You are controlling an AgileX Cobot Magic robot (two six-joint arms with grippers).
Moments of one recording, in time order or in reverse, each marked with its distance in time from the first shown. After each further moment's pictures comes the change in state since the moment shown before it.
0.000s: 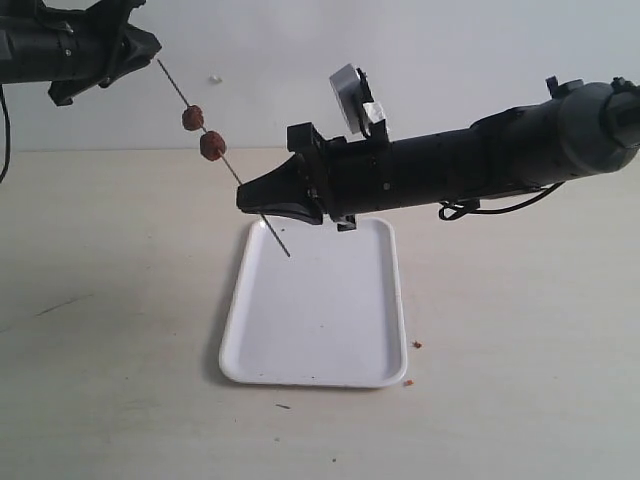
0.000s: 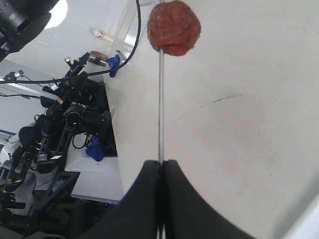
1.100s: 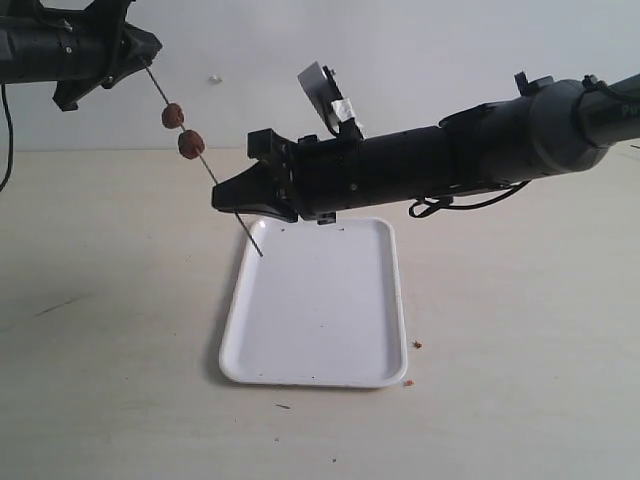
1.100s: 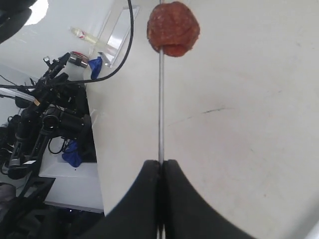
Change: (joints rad) left arm -0.004 0.000 0.000 -0.002 0.008 -0.086; right arm 0.069 0.000 -0.041 0.021 -0.124 -0.025
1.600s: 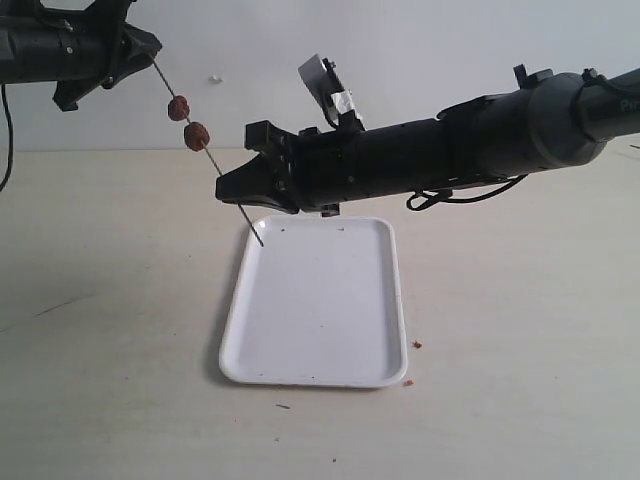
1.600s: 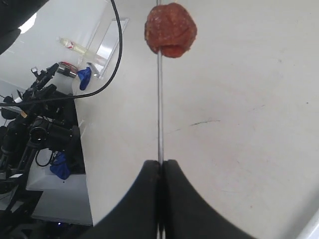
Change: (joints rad) left arm 0.000 0.000 0.000 0.000 -0.006 0.000; right arm 0.000 0.000 -0.019 0.000 -0.056 0.022
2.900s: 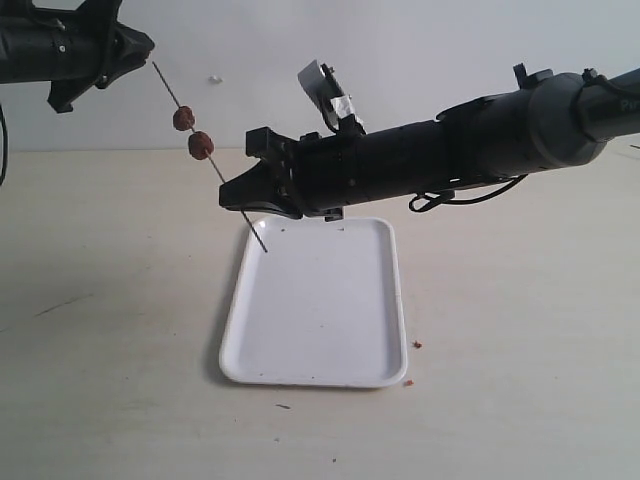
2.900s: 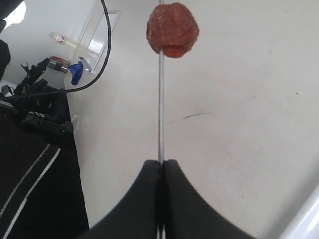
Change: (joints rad) left arm 0.012 0.000 0.000 0.000 -0.002 -0.038; right arm 0.000 0.000 0.000 -0.041 -0.014 0.025
